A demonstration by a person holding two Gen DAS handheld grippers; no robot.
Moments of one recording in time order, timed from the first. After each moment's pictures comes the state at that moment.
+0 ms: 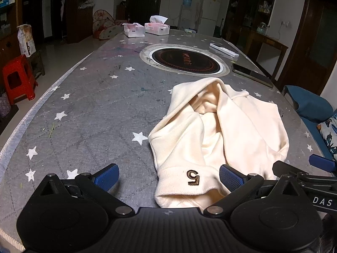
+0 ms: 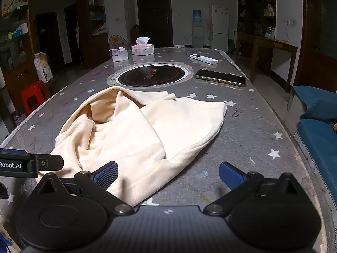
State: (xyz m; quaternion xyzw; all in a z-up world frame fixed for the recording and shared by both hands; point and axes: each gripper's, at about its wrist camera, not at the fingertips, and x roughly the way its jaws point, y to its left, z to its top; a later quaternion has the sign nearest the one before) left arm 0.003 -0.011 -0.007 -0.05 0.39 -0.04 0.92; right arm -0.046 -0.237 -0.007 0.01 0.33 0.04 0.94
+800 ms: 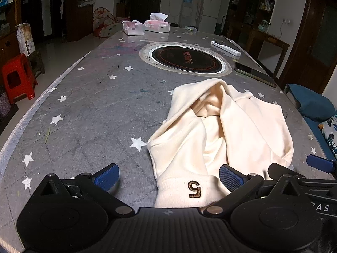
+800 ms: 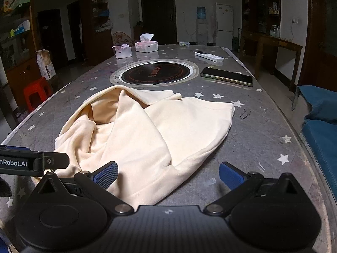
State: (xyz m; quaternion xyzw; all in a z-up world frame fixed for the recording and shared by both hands) left arm 0.018 -0.012 -0.009 -0.04 0.40 -0.04 0.91; right arm -0.030 -0.232 -0.010 0.01 0.34 0.05 0.94
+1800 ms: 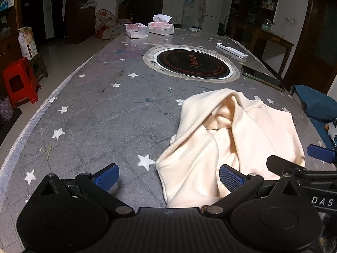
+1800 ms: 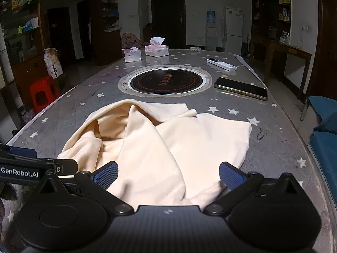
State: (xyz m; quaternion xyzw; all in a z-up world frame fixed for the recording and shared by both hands) left arm 0.044 -0.007 -0.005 -0.03 0.40 -0.03 0.92; right arm 0.006 -0.216 -0.001 -0.01 0.33 0.07 0.94
